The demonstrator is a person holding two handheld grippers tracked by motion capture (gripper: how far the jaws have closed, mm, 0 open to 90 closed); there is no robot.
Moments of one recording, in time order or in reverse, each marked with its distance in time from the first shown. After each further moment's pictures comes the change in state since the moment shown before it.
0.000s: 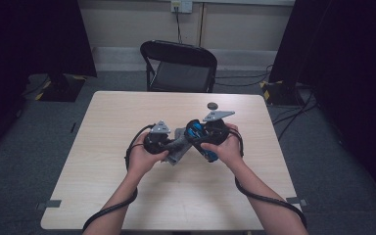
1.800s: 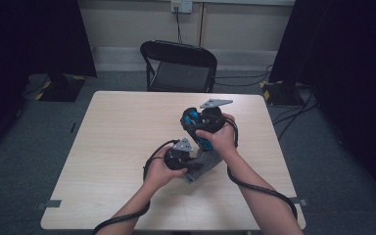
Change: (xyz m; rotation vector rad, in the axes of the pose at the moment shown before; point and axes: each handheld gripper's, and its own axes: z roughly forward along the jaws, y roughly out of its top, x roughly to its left) left arm -0.053 -0.007 0.043 0.081 -0.170 0.103; right arm -0.008 0.032 0.007 -0.057 -0.031 0.080
